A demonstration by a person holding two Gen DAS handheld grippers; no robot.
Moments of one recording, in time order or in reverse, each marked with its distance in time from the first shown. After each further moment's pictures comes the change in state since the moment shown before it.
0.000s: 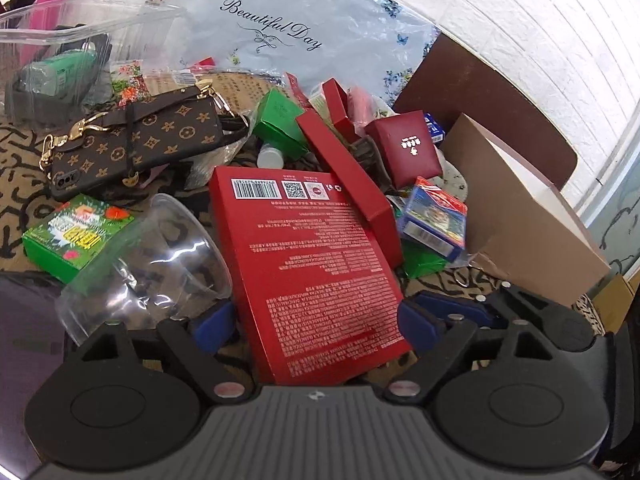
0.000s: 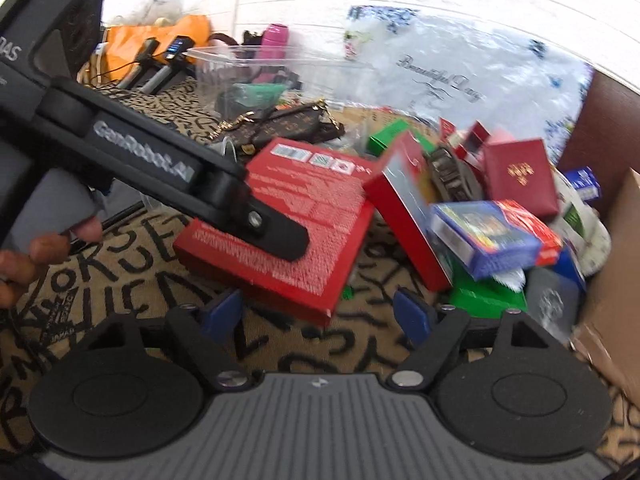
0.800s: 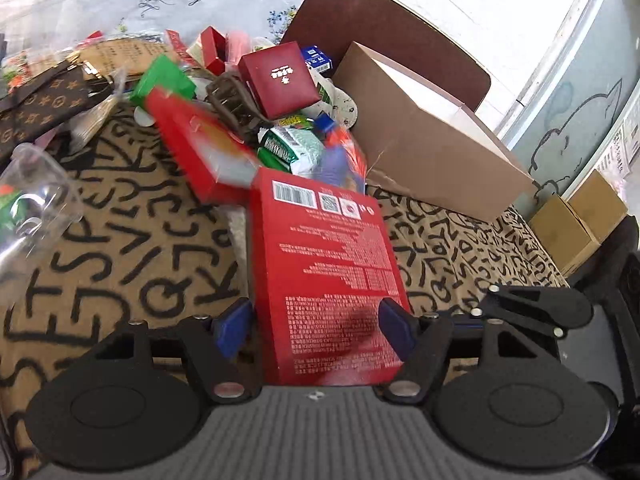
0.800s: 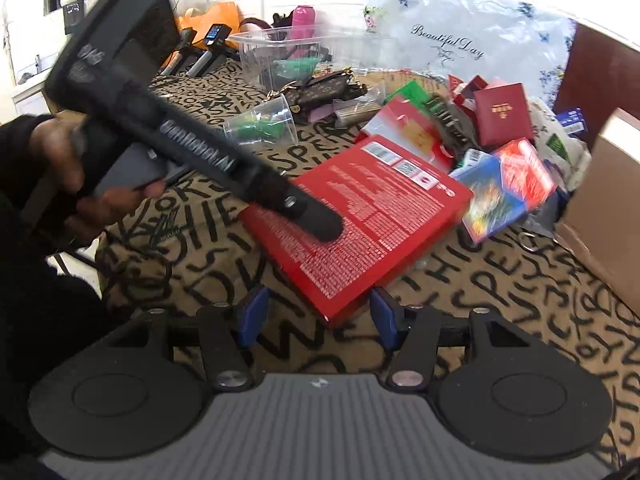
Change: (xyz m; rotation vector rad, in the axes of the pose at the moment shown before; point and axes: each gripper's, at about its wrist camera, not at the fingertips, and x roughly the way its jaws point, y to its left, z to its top) left arm -0.010 -0.045 -0.023 0.148 0.158 -0.218; right arm -0.105 -0.003 -0.049 0.073 0.091 0.118
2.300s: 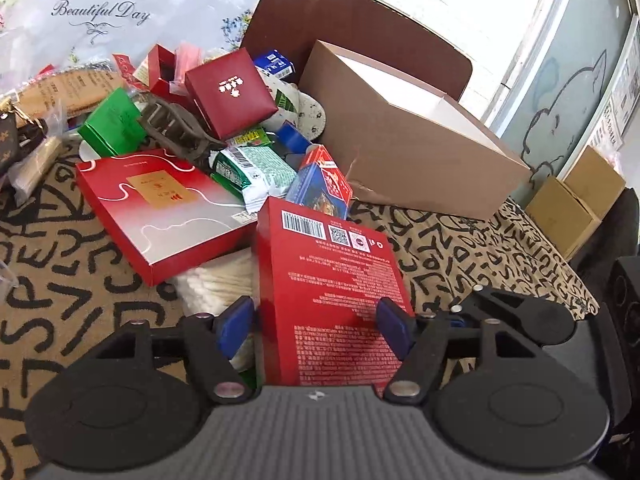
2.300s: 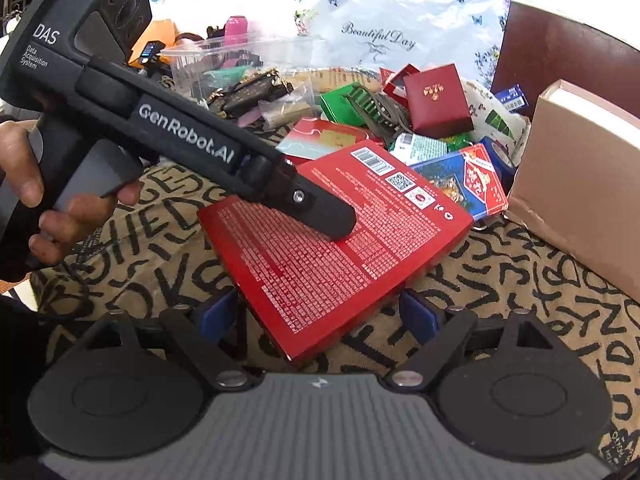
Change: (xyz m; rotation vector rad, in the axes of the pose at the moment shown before) left arm 0.038 -0.033 0.016 0.109 -0.019 -0.005; right arm 0.026 -0.024 -0.011 0.105 -0.028 -0.141
